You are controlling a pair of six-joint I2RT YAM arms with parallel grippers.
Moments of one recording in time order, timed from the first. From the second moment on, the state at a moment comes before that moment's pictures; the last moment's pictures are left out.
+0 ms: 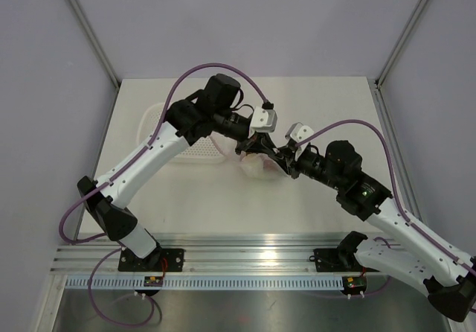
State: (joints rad) left arm -0.77 1.59 1.77 -0.83 0.91 0.63; right arm 0.74 0.84 0.83 -0.11 -0.21 -0.16
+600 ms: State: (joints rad) left arm -0.77 1.59 1.77 -0.81 0.91 0.62; right arm 0.74 0.83 0.89 -0.19 -0.18 -0.14
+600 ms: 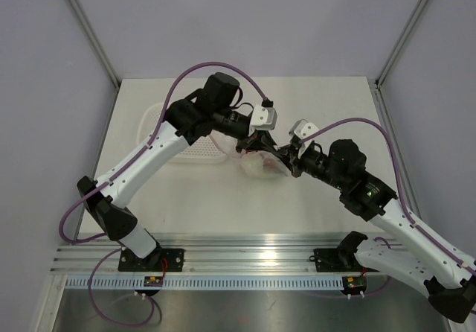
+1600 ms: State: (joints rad) left arm -0.50 1.52 1.54 -0.68 0.96 0.52; right arm 0.74 0.68 0.78 -0.07 0.28 -0.12
